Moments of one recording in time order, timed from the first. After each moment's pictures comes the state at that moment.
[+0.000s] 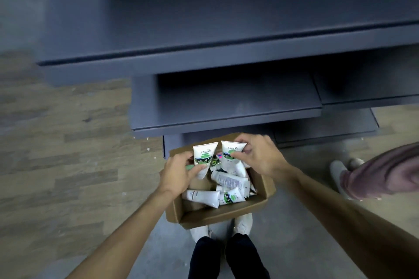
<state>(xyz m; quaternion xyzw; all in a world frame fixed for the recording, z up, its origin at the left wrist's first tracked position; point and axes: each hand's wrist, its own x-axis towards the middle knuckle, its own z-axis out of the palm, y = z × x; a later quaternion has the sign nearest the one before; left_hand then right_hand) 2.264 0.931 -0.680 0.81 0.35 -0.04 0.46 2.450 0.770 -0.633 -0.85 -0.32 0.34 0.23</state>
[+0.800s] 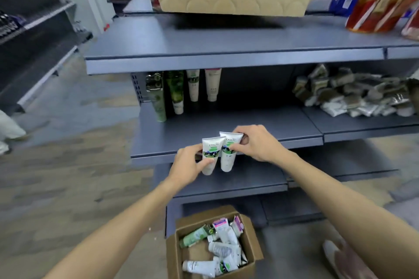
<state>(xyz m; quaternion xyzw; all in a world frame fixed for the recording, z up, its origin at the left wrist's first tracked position) 2.312 0.947 -0.373 0.89 0.18 0.18 0.39 2.478 0.786 -0.306 -0.84 -0.48 0.12 0.25</state>
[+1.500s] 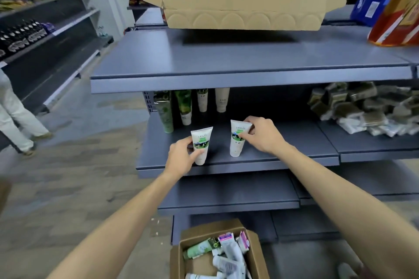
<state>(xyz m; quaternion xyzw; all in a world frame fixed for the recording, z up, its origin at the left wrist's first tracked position) 2.347 0.998 -0.355 0.85 0.30 0.22 0.38 2.546 0.832 -0.295 -0.86 -0.42 0.09 0.29</state>
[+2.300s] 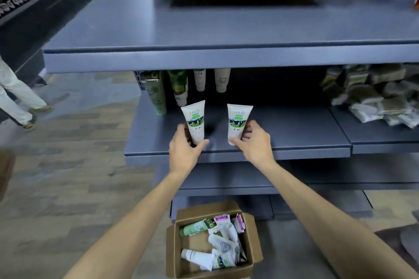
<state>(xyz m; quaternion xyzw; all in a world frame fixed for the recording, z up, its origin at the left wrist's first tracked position) 2.384 0.978 -0.402 0.76 0.41 0.27 0.43 2.535 0.843 -0.382 -0.82 -0.25 0.19 0.47</state>
